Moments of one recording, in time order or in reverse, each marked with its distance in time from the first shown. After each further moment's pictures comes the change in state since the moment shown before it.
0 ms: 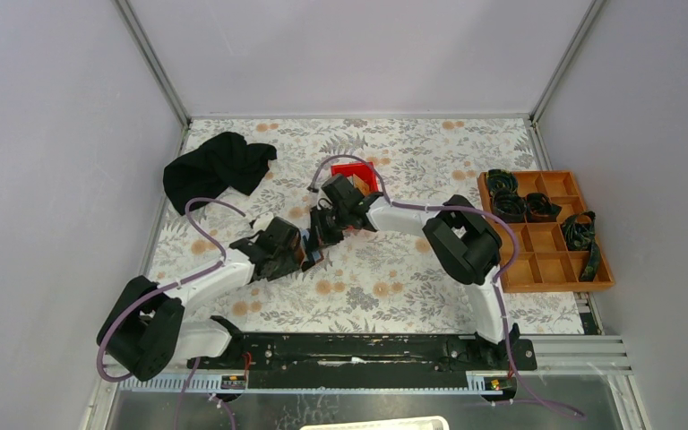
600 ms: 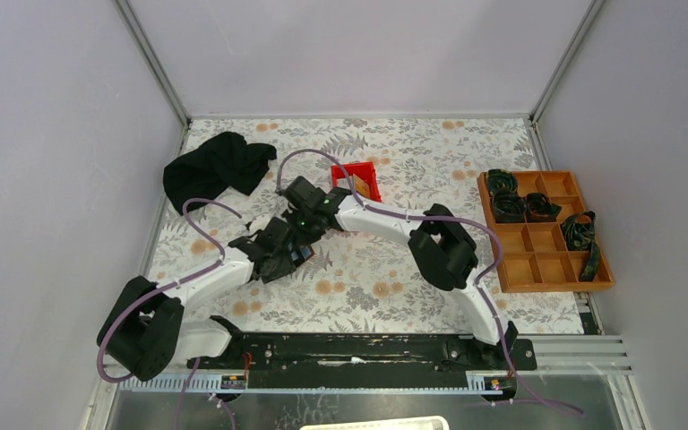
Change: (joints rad) left arm 0.019 -0.002 0.008 -0.061 -0.014 -0.014; right arm 0.135 0.108 0.348 -0.352 0.336 -0.188
